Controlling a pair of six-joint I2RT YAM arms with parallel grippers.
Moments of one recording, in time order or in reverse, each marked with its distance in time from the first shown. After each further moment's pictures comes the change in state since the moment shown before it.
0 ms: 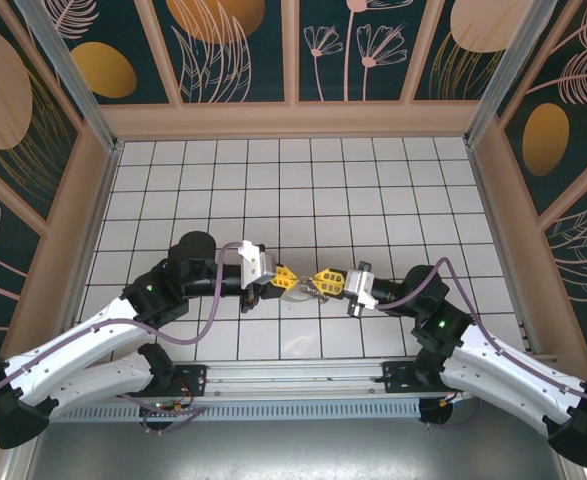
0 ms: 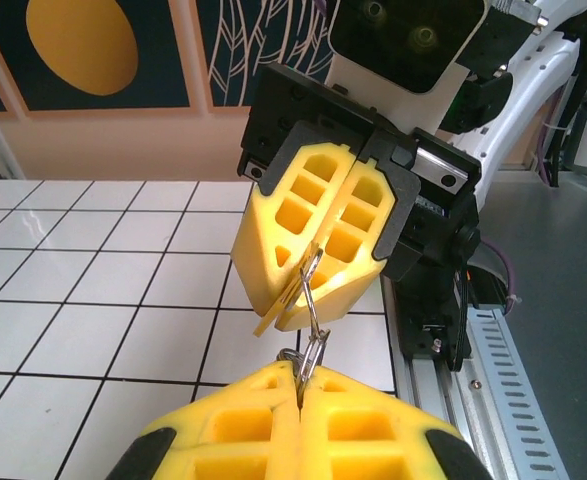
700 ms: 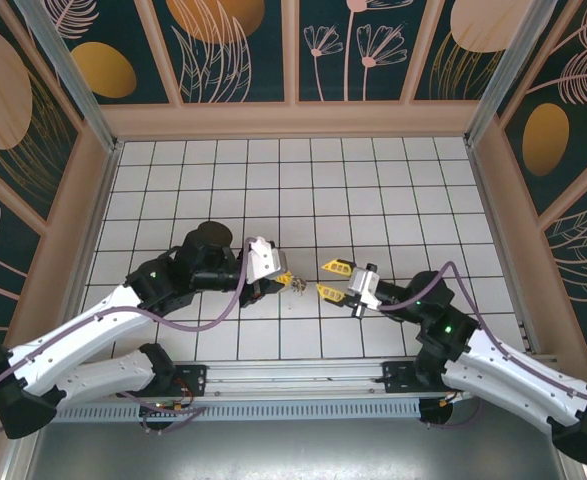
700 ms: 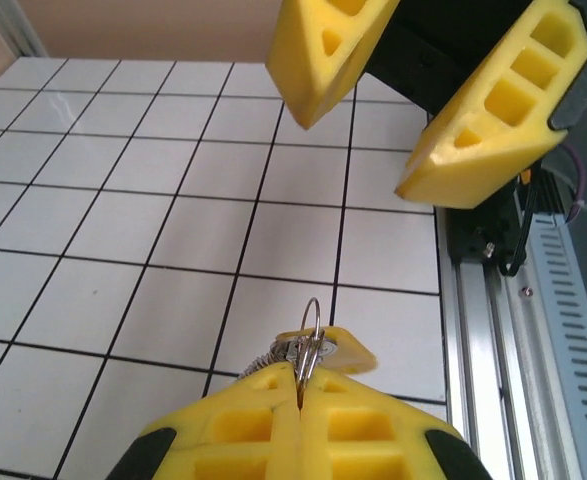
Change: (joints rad) left arm 0.000 0.098 0.151 -0.327 -0.147 0.130; right arm 0.058 -0.027 0.016 -0.072 0.132 0.030
